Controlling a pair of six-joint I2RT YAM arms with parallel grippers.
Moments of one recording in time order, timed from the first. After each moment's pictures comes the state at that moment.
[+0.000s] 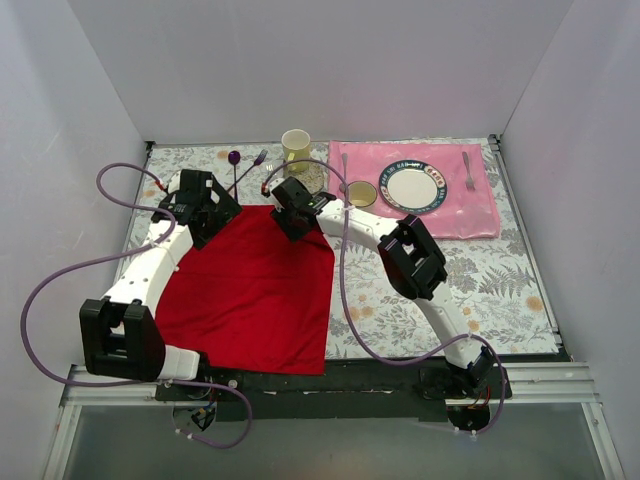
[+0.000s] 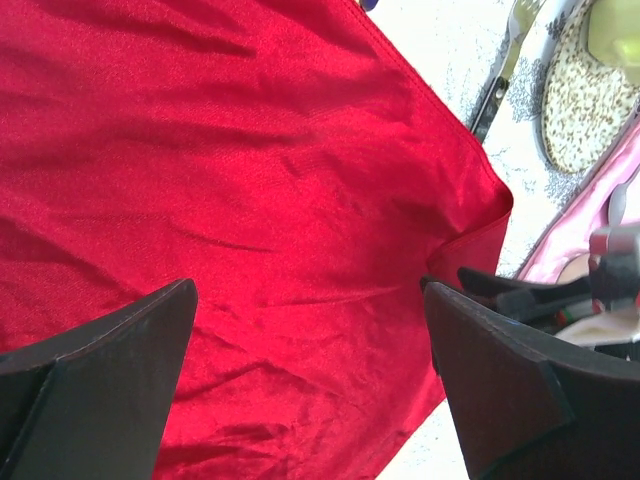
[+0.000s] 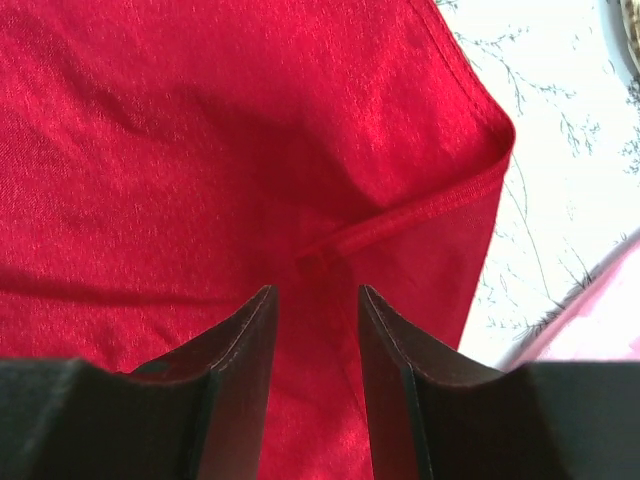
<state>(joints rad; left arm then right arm) -0.13 1.37 1.11 -0.62 -0.19 -0.83 0.86 2.32 1.91 -0.51 0.11 0.02</state>
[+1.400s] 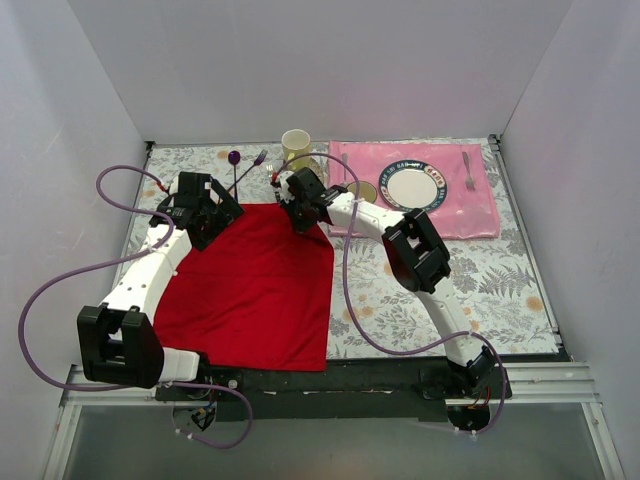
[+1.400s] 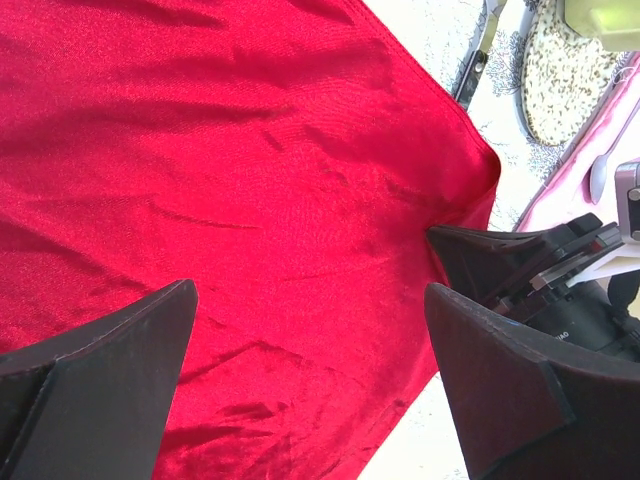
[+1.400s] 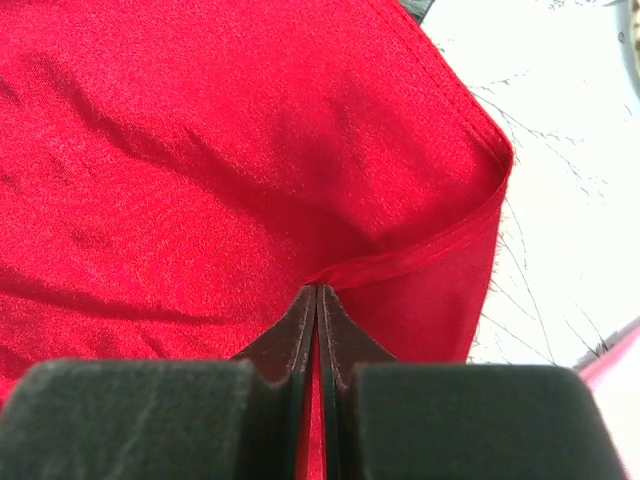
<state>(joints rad) -0.13 1.33 1.09 -0.61 -0.14 -0.82 0.77 2.35 1.90 -0.40 -0.11 0.05</state>
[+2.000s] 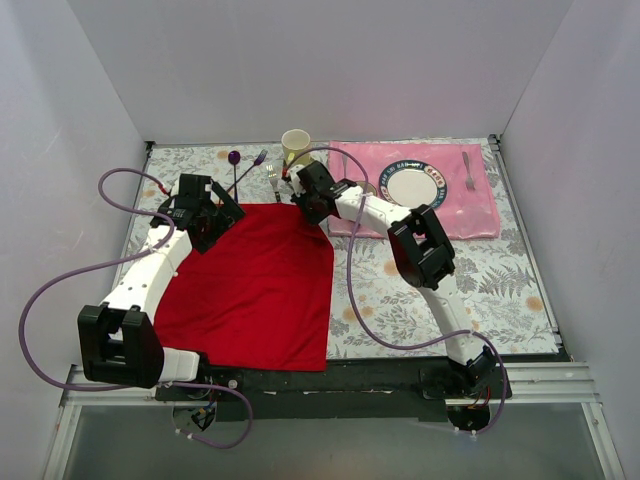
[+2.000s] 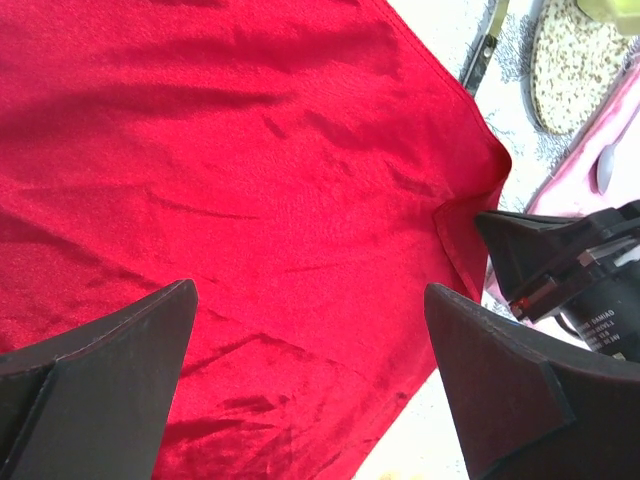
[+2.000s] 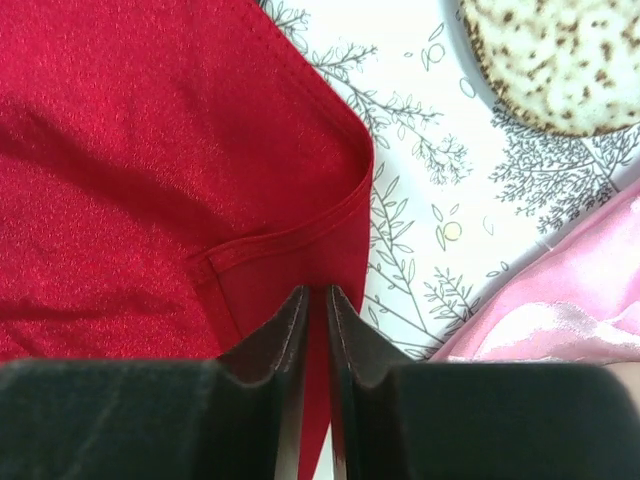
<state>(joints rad) -0.13 1.33 1.07 -0.61 -0.12 -0.83 0.72 2.35 1.92 -0.46 -0.03 -0.04</state>
